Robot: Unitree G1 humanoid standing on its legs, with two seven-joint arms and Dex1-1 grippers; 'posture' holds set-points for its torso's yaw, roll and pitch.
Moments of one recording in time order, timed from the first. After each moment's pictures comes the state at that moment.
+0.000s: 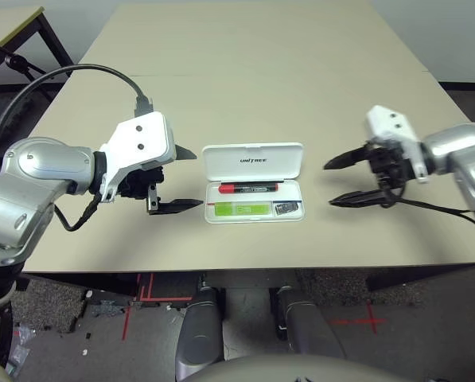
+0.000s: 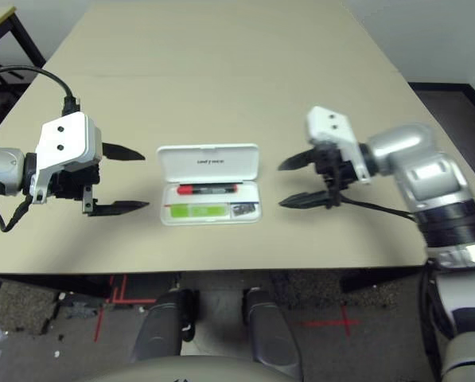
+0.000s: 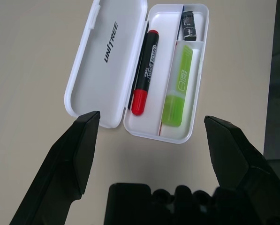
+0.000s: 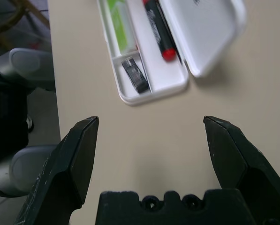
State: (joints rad) left arm -0.44 1.07 -0.03 -0.45 -0.38 0.63 -1.13; right arm -0.59 -0.98 0.08 0.12 0.34 0.51 1.53
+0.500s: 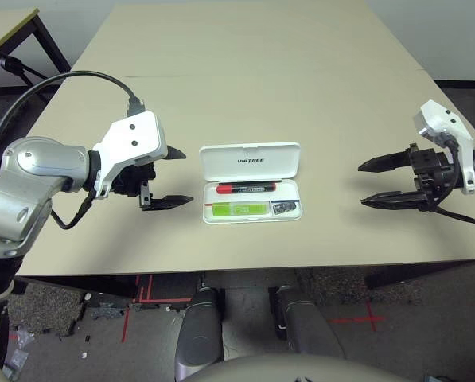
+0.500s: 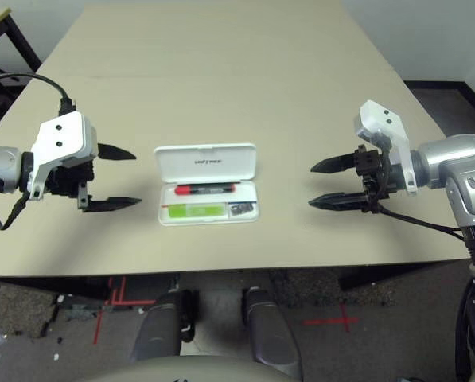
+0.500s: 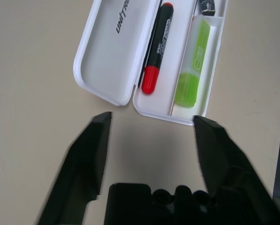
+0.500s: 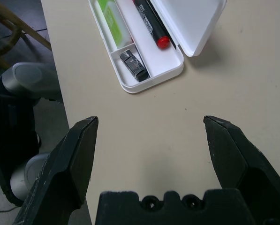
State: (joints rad) left arm -0.45 1.08 -0.07 -0.28 -0.29 0.54 -1.16; right arm -0.51 -1.00 0.03 0.08 0.39 0.56 1.49
